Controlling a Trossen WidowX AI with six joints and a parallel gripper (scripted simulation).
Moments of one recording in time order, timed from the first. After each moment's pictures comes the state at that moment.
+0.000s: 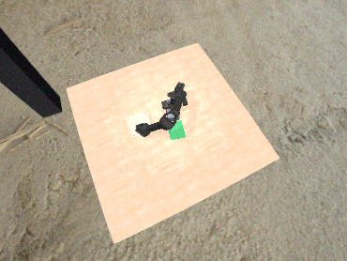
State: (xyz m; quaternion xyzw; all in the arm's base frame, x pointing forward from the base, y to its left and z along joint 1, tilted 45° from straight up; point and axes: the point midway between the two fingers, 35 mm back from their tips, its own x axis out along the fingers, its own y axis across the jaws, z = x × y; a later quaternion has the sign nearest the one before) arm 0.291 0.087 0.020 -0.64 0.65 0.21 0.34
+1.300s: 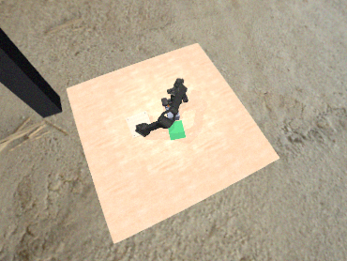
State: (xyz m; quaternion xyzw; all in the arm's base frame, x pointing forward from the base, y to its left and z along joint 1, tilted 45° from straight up) arm 0.287 0.116 0.052 -0.65 0.65 0.21 0.33
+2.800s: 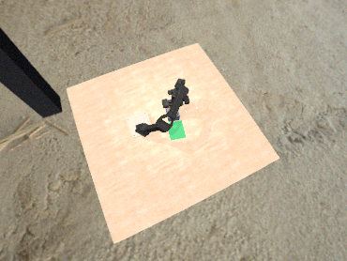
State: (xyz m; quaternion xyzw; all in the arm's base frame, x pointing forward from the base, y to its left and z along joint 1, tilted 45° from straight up) arm 0.276 0.119 0.107 -0.64 0.65 0.21 0.34
